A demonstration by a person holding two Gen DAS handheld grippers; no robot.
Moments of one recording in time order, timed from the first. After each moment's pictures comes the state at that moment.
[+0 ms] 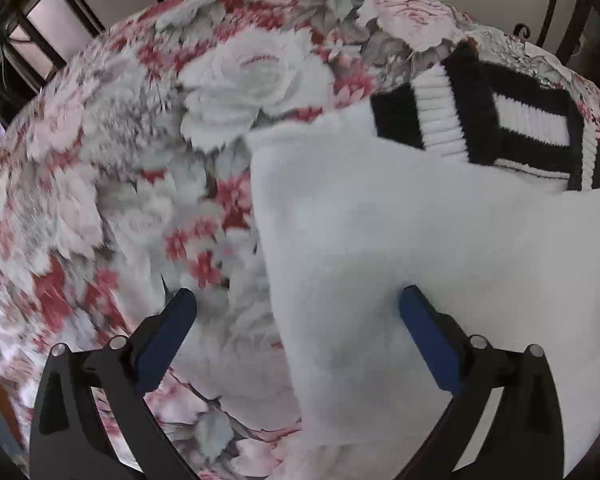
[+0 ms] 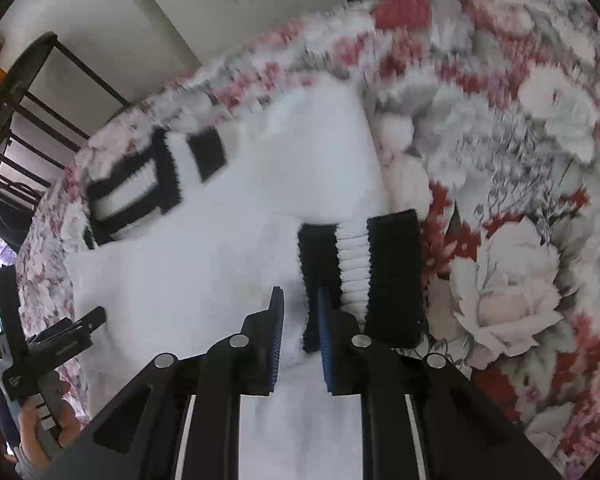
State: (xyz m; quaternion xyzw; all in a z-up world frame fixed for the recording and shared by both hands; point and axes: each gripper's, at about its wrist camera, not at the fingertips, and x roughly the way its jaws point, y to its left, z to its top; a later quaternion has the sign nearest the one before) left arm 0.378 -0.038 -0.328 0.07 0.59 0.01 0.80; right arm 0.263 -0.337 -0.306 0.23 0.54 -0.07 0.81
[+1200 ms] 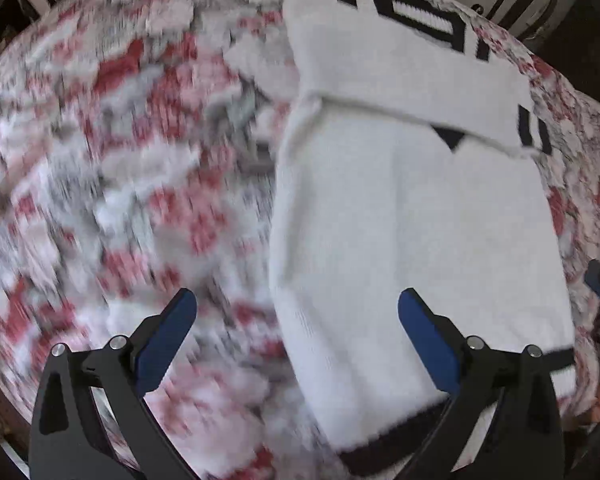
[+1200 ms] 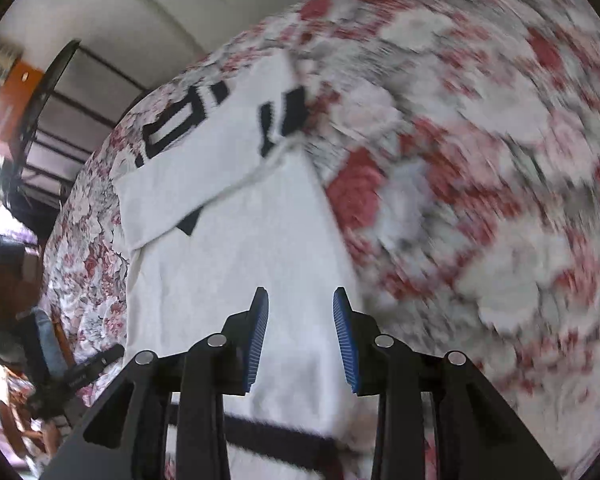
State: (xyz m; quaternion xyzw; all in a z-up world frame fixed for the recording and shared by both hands) left arm 0.120 -0.005 -0.267 -0.02 0.66 -0.05 0.75; right arm 0.068 -0.348 -0.231 0.29 0.56 -0.05 0.77
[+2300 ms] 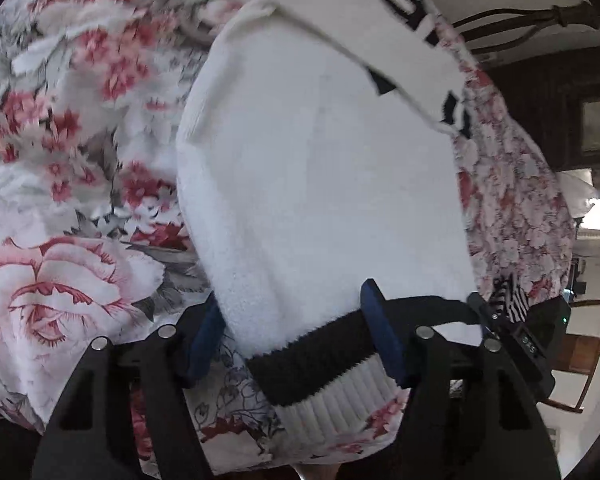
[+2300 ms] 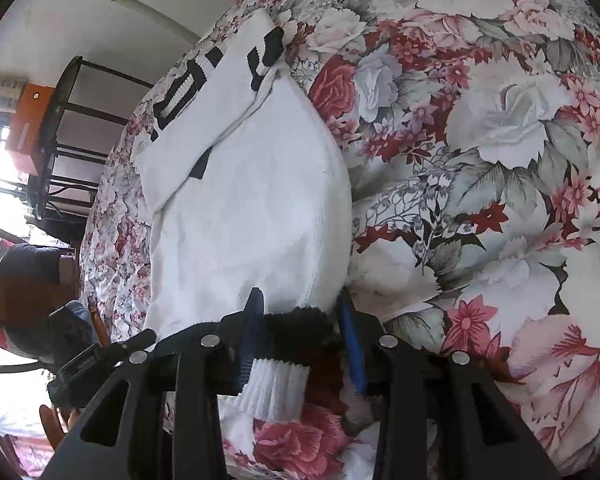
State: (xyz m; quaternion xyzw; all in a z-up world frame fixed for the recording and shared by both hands) left arm 0.079 0.010 -0.306 -0.21 0.70 -0.16 0.66; right arm -0.001 -0.334 -0.266 0.37 0.56 -0.01 0.74
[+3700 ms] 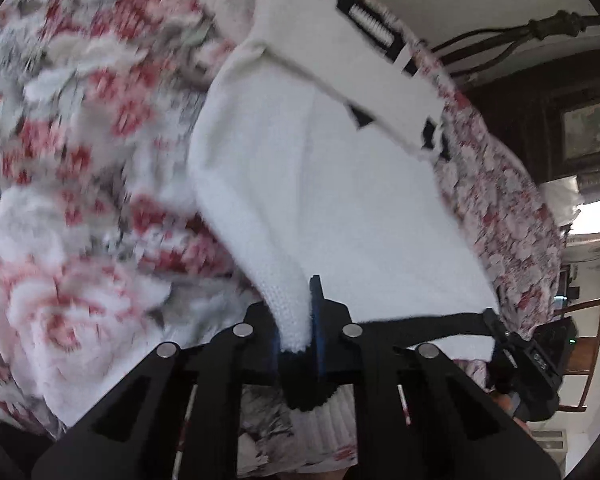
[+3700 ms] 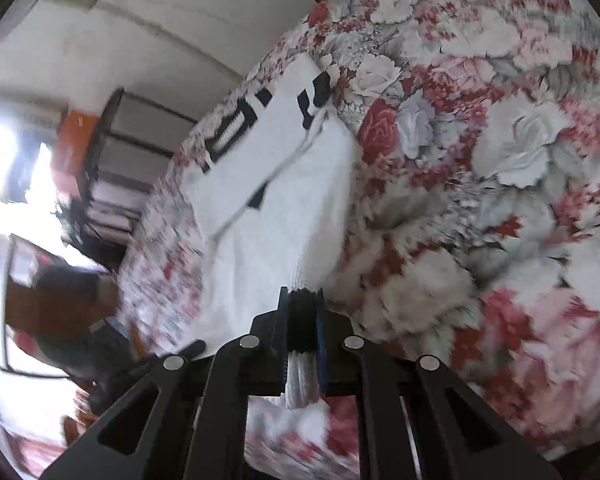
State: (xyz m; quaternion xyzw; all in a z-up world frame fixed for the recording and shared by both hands) left arm 0.084 0.016 -0.283 -0.23 0.65 -0.18 0.70; right arm -0.012 -0.328 -0.224 0.43 0.47 0.01 0.77
